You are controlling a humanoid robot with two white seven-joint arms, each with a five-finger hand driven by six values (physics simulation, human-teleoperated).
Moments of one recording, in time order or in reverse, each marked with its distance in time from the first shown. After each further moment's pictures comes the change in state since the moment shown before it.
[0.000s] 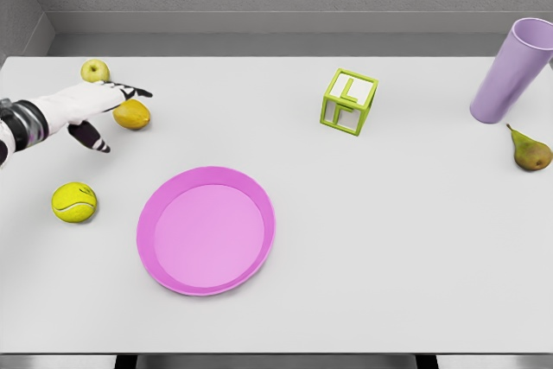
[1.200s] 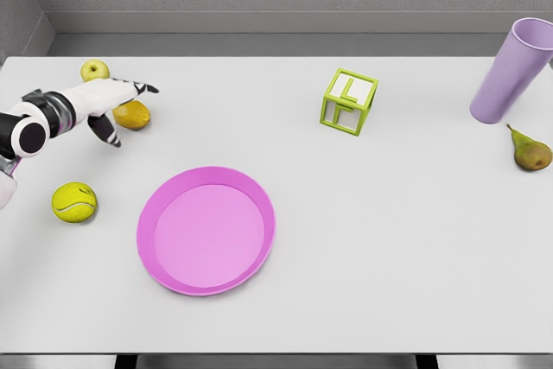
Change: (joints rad) left arm -0.110 -0.087 -0.107 0.132 -0.075 0.100 -0.002; right arm 0.000 0.000 0.000 0.000 0.000 0.000 0.000
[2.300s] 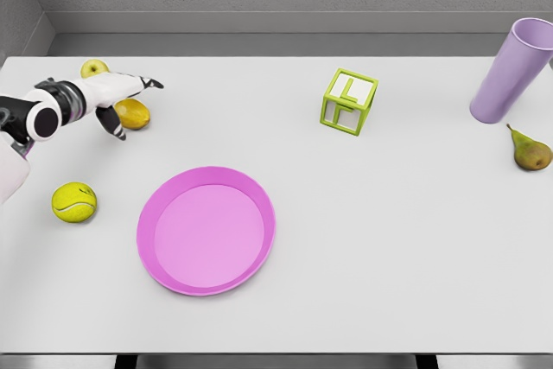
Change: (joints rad) left arm -0.097 -0.057 -0.060 0.142 -0.010 -0.030 0.000; right arm 0.000 0.000 0.000 0.000 0.000 0.000 0.000
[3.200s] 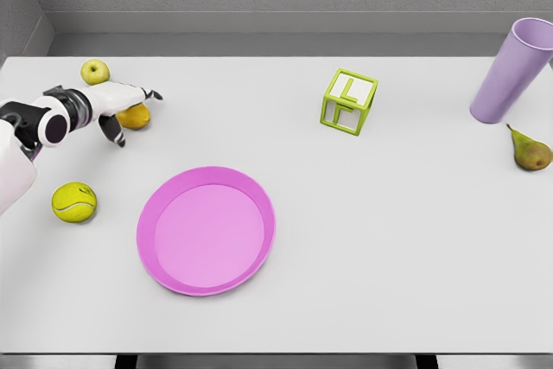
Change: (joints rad) left arm -0.009 -0.010 -0.048 0.038 -0.047 0.005 0.000; right arm 0.000 0.000 0.000 0.000 0.000 0.000 0.000
